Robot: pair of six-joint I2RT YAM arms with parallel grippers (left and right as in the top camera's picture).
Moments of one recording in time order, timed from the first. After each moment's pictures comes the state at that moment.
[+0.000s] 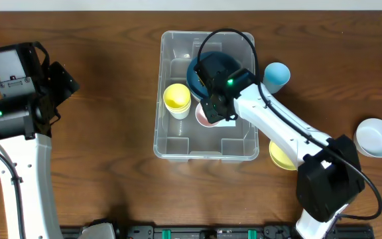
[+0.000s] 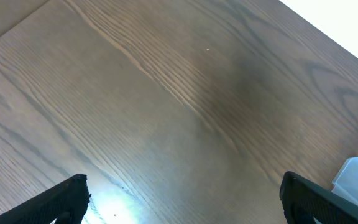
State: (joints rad) left arm 0.21 1.31 1.47 -1.07 -0.24 -0.44; right arm 0.62 1.89 1.52 -0.98 0.09 0.24
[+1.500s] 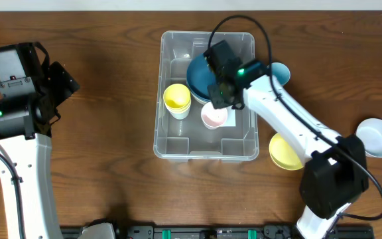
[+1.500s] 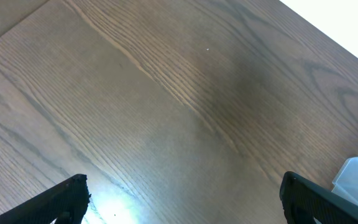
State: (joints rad) left arm 0.21 1.31 1.47 -1.07 -0.24 -0.44; right arm 0.54 1.88 1.59 -0.96 0.11 0.25
